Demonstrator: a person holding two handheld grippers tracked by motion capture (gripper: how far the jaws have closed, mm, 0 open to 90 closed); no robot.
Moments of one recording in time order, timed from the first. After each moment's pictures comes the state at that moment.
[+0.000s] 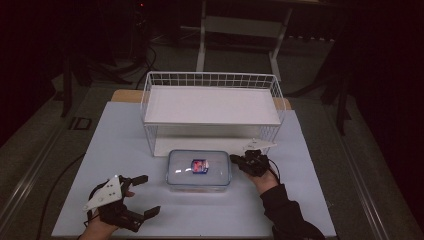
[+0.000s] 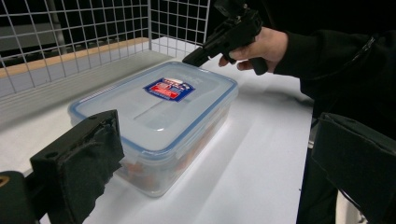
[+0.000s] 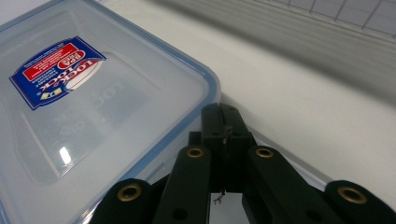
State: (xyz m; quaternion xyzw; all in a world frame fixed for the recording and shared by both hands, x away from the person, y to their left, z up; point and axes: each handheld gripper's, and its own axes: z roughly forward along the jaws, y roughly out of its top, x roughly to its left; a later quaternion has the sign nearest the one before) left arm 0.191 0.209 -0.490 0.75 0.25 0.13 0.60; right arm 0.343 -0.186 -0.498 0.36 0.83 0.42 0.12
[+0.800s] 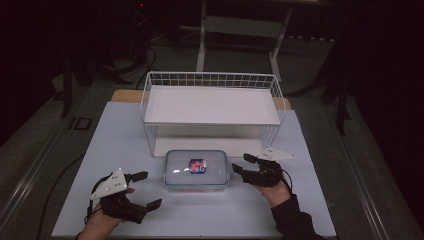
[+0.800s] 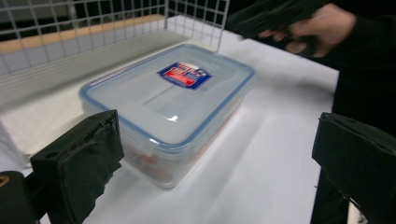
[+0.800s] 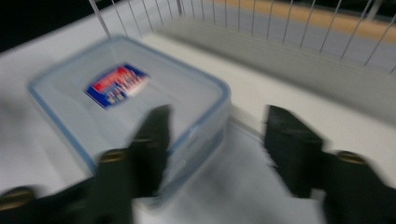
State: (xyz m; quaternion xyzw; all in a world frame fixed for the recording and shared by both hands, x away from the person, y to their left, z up) left arm 0.206 0.206 -0.485 0.77 0.29 0.12 0.55; right arm 0.299 -0.210 -0.473 0.35 0.79 0.49 0.14
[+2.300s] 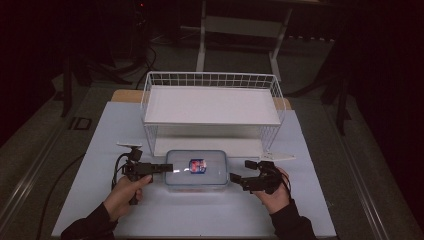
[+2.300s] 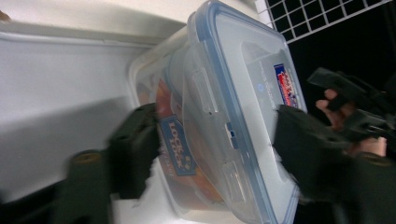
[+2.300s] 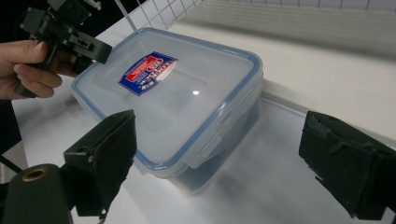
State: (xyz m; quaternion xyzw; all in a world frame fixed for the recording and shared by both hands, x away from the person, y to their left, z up) left arm 0.319 0.204 -0.535 0.64 0.56 -0.19 0.49; right arm 0.298 -0.213 -0.487 0.38 0.78 0.50 0.04
